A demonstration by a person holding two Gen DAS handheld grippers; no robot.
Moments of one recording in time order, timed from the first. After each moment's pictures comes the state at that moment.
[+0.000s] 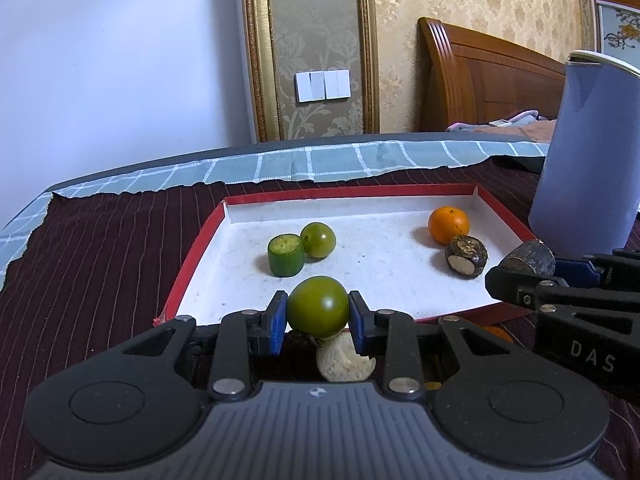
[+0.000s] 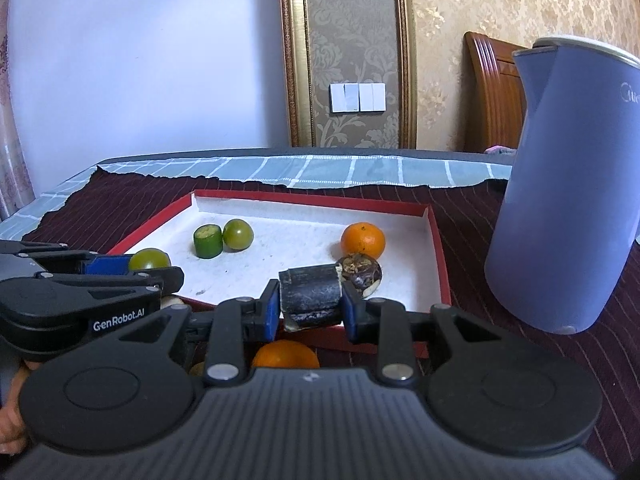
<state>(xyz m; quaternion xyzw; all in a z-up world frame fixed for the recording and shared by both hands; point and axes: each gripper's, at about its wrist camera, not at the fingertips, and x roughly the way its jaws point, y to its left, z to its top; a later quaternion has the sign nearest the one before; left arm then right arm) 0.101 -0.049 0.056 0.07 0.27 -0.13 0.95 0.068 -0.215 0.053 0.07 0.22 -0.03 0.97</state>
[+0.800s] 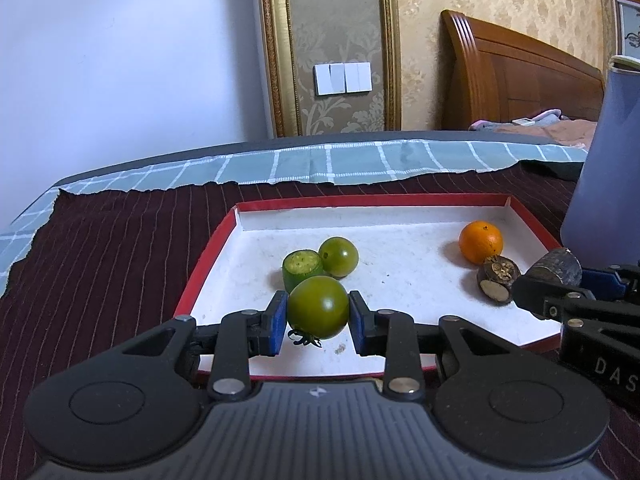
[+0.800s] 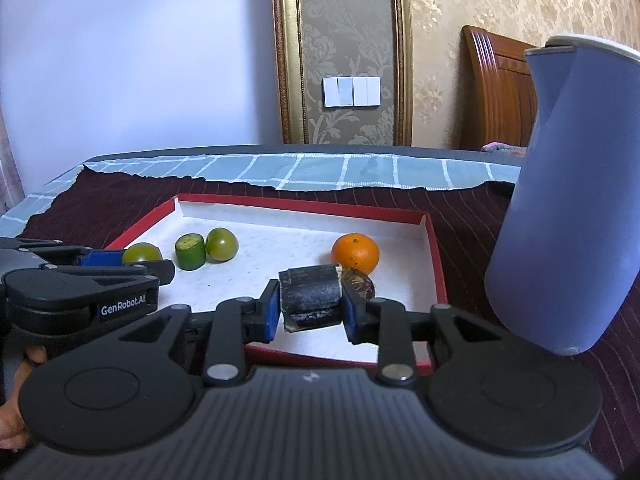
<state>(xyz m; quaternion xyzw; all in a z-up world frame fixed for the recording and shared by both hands) 0.136 -0.056 0.058 0.07 0.28 -0.10 0.95 0.092 -0.222 0.057 0.07 0.23 -0.04 0.97</state>
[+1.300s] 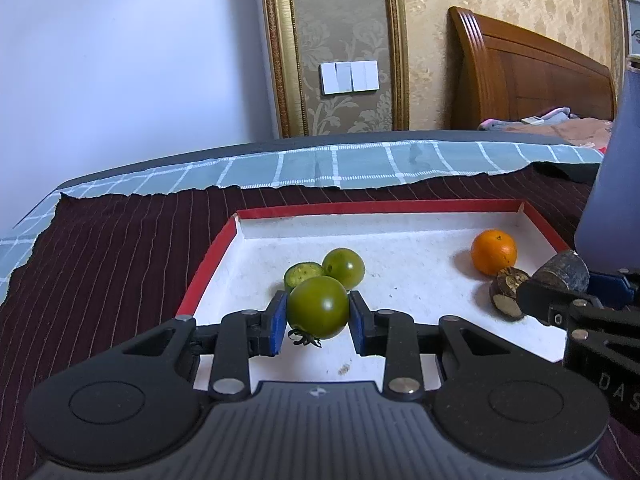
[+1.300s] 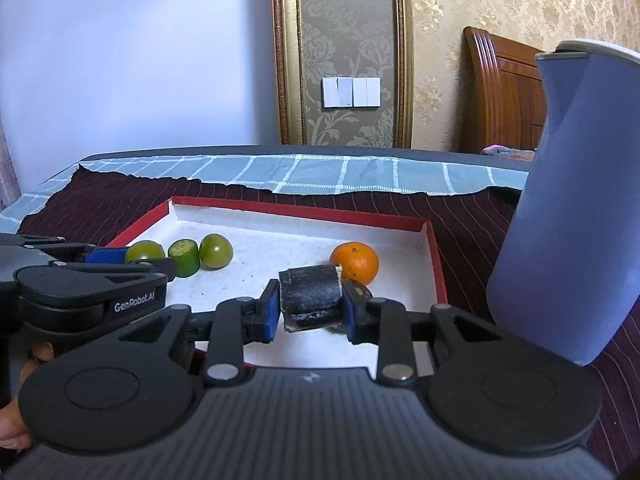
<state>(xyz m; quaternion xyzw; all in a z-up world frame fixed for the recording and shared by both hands) 0.153 -0.064 0.058 0.08 0.29 -0.09 0.95 0.103 -0.223 0.058 0.07 0.23 -0.04 0.97</state>
